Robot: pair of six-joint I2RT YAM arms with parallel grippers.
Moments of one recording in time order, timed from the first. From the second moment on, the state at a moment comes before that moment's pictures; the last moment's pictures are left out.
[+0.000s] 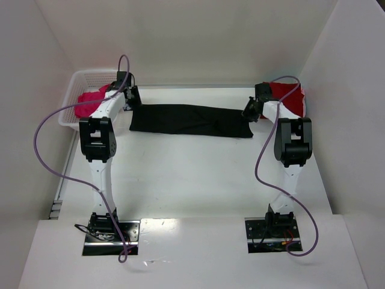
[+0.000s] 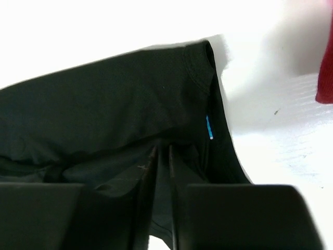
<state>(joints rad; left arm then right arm) -0.01 2.33 2.02 -0.59 -0.04 -0.29 0.02 2.13 1.58 -0.39 -0.13 0.56</state>
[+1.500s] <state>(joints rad) -0.43 2.24 1.82 -0.37 0.35 -0.26 0.03 1.84 1.18 -0.25 -0.26 0.57</state>
